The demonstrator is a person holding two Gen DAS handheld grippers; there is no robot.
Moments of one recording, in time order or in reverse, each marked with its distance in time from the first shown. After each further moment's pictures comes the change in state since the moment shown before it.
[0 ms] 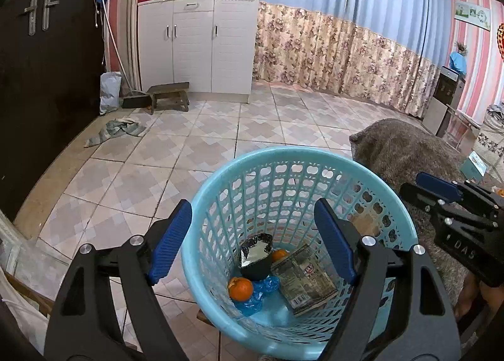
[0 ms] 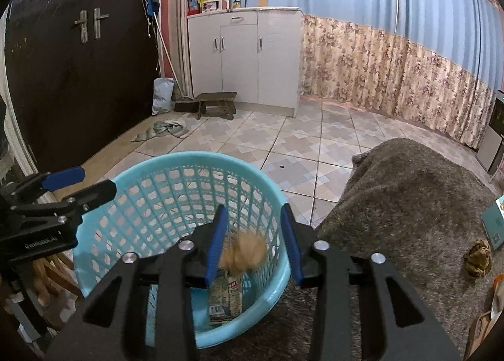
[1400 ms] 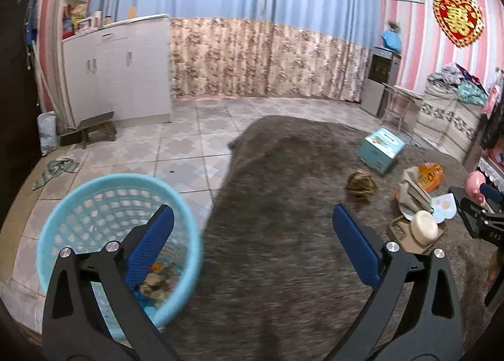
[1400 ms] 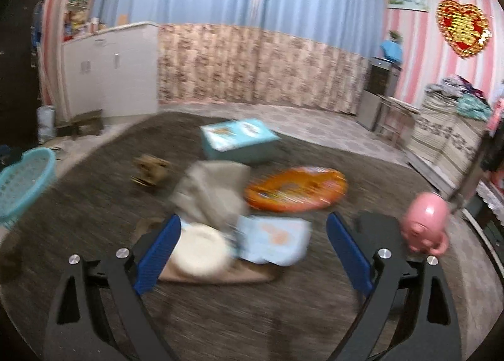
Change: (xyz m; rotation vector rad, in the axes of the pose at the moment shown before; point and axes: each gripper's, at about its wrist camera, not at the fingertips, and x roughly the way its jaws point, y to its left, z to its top) left arm -0.043 -0.218 -0.010 0.191 -0.043 -0.250; right arm -0.225 -0.287 -0.116 0.223 -0.014 -0.542
